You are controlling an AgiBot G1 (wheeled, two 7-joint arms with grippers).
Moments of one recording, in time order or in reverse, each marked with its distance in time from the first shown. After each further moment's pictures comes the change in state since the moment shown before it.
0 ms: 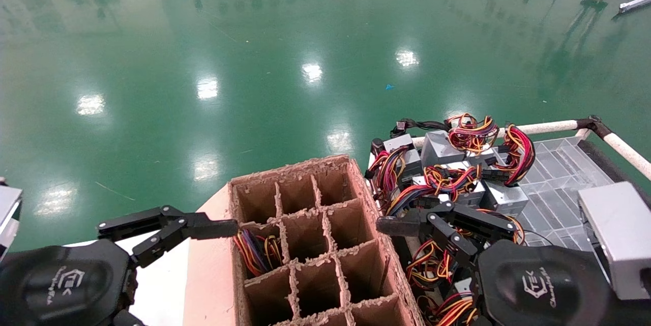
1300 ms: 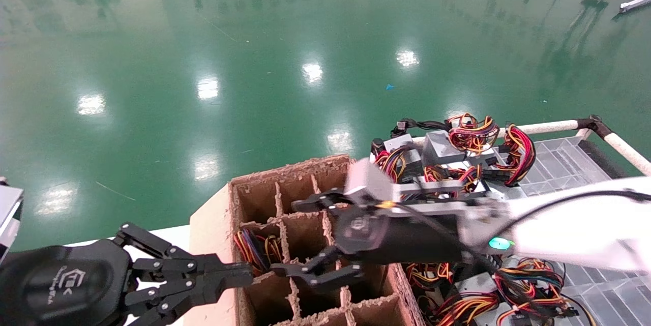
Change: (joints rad) left arm 0.000 0.000 0.001 0.000 0.000 0.000 0.000; right arm 0.388 -0.491 -0.276 -0.632 -0.450 0.063 -0.158
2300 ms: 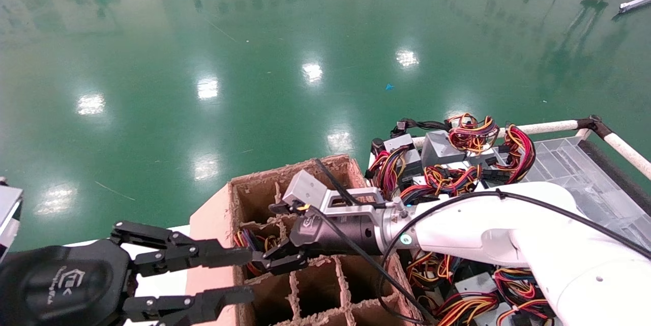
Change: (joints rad) left arm 0.000 0.000 0.001 0.000 0.000 0.000 0.000; right arm 0.081 -0.262 -0.142 -0.345 -0.058 0.245 -0.172
